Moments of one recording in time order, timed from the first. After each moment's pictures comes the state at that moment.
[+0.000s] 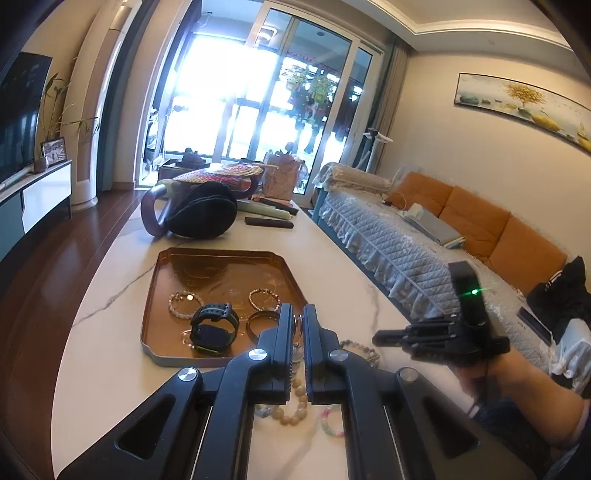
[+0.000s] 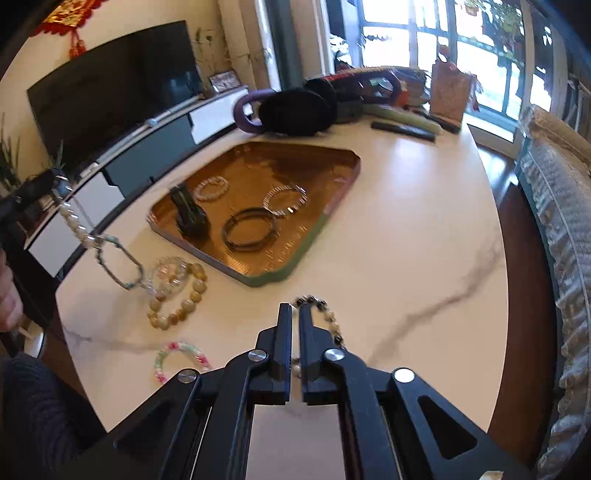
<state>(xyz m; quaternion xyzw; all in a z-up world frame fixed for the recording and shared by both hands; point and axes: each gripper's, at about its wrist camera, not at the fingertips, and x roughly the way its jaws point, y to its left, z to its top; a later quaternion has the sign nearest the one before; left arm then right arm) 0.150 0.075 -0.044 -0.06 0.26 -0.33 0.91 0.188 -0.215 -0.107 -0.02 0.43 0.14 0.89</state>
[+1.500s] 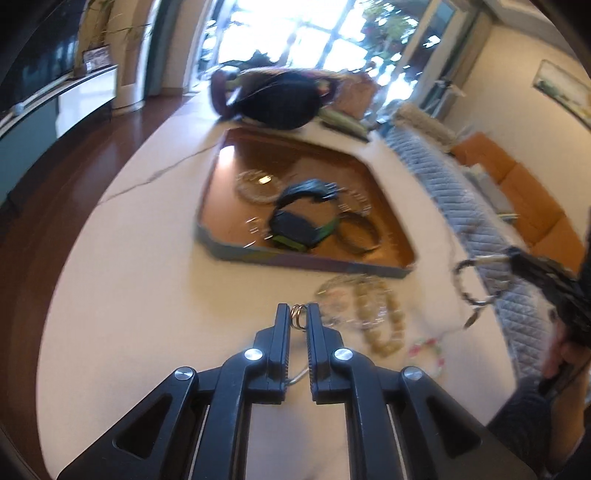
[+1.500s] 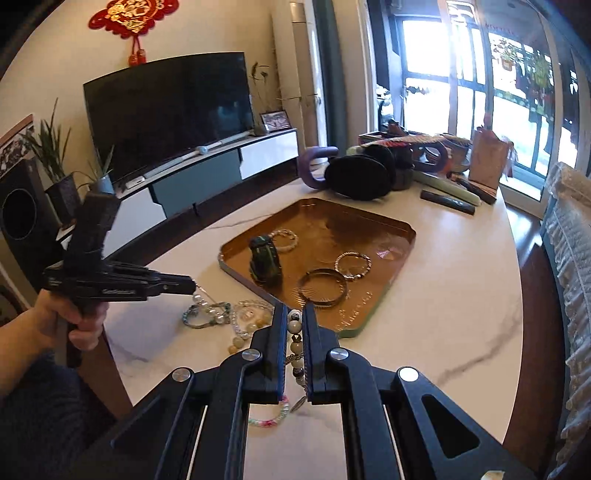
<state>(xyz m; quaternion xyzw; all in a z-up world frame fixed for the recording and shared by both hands) 0.188 0.105 -0.137 -0.08 0.45 -0.22 0.86 0.150 -0.160 -0.053 -0.05 0.33 0.23 0.92</state>
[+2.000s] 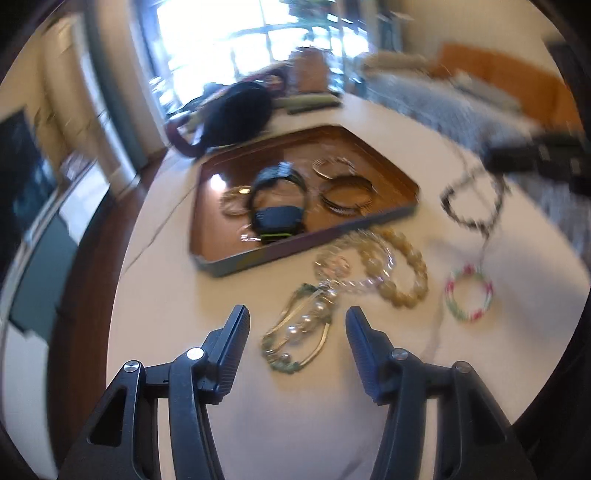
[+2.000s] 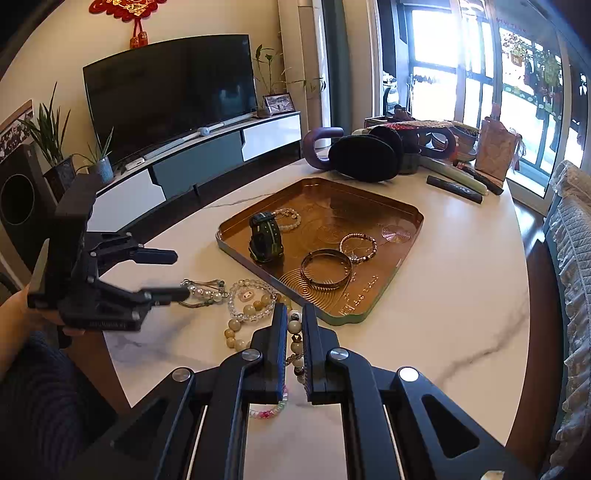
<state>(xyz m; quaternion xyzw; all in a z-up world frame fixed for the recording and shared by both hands) 0.148 0.049 -0.142 0.19 0.39 -0.22 0.87 0.158 -0.156 -0.071 -0.07 0.36 0.23 0.90</state>
